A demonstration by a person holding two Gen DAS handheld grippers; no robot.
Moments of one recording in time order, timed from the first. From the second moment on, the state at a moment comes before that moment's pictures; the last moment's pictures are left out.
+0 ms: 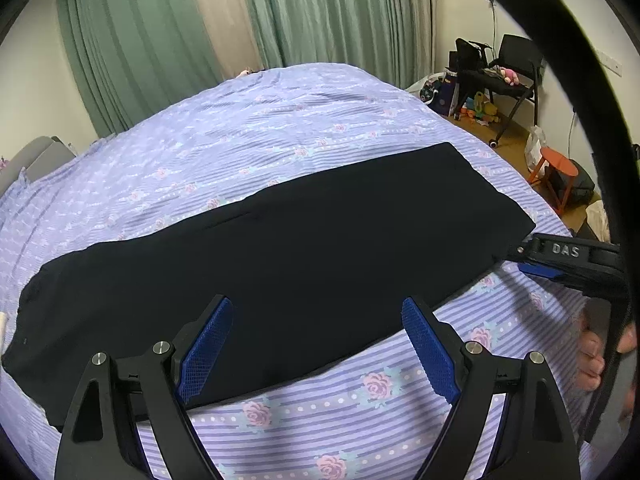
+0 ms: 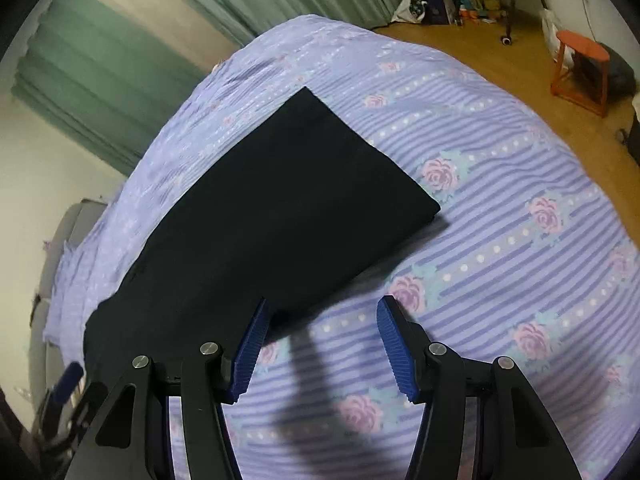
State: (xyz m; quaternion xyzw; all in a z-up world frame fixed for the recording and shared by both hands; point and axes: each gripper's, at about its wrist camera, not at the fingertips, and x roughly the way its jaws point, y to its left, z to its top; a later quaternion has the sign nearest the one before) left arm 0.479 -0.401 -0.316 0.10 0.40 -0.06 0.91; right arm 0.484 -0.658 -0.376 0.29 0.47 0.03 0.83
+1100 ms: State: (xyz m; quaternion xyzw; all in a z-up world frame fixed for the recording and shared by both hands) left arm 0.445 -0.291 -0.210 -0.03 0.44 0.04 0.90; right arm 0.550 -0.572 -0.199 0.10 0.38 0.02 0.92
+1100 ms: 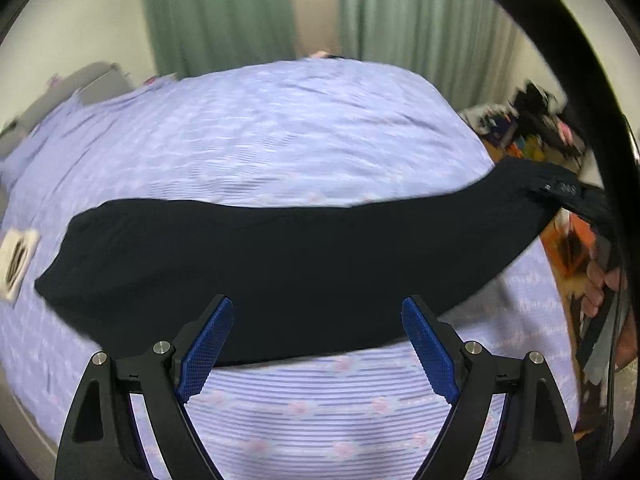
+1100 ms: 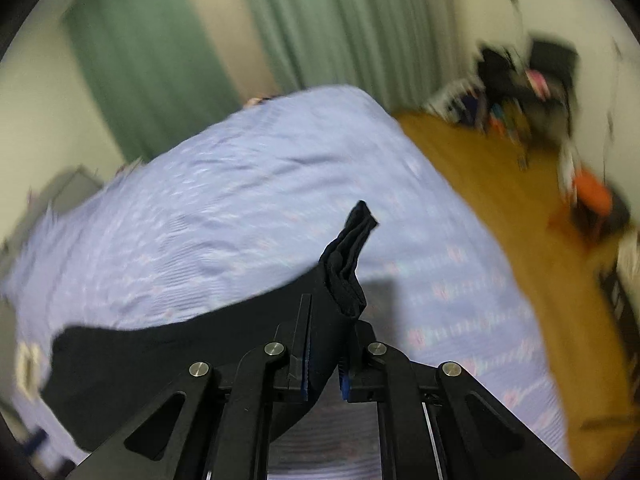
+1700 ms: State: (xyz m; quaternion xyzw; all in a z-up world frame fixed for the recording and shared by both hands) left arm 0.420 -0.027 -0.172 -0.01 0.41 -0.03 0.91; right arm 0.505 -0.266 -0.139 -0.12 0.37 0.06 0.92
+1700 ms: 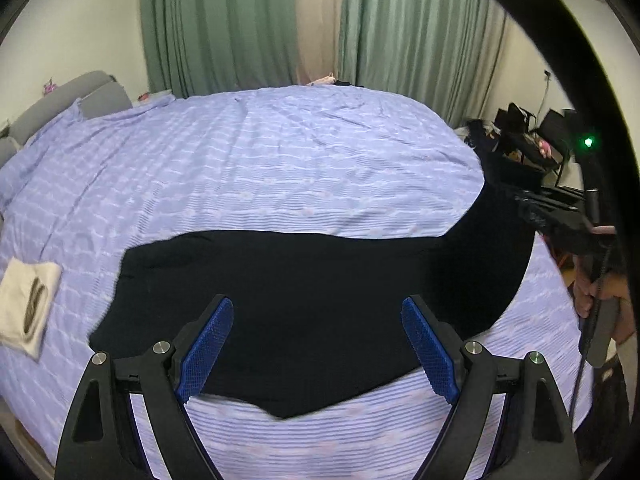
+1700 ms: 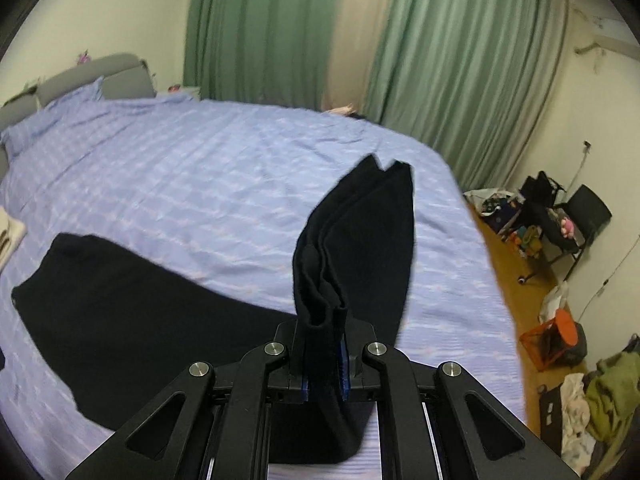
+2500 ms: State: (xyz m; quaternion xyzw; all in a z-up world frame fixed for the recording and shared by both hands) left arm 0.425 0.092 -0.285 -0.07 0.48 0.04 0.87; right arm 0.490 -0.113 -0.325 -0.13 0.52 0.16 0.83
